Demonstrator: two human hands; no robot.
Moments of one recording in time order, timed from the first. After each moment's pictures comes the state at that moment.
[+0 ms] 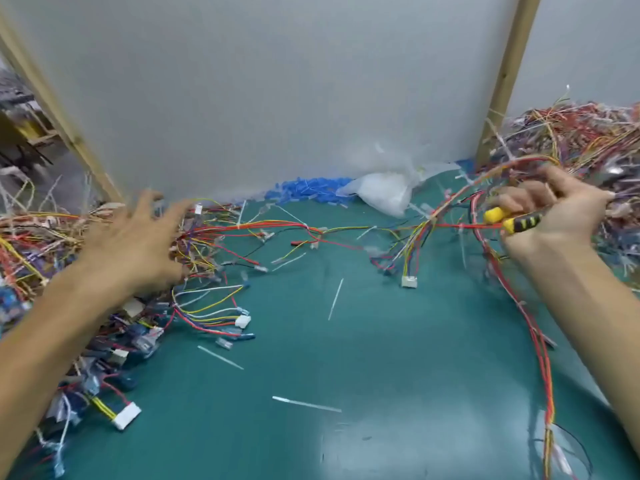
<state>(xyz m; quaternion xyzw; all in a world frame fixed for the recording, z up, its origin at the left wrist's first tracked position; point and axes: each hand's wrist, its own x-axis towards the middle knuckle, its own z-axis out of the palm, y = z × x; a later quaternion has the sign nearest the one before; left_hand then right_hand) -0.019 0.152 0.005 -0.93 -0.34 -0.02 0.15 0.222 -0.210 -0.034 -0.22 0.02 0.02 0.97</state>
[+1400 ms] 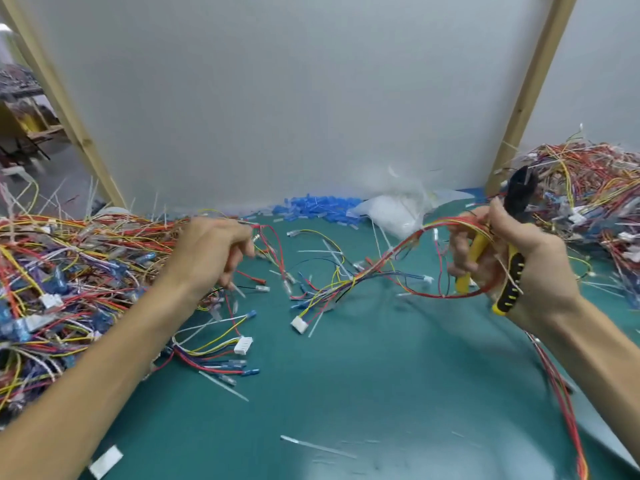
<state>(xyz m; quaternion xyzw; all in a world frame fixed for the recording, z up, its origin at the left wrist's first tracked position) 0.024 0.124 -0.019 -0.80 -0.23 -0.26 -0.48 0.192 -0.196 -0.031 -0.53 -0.27 0.18 0.79</state>
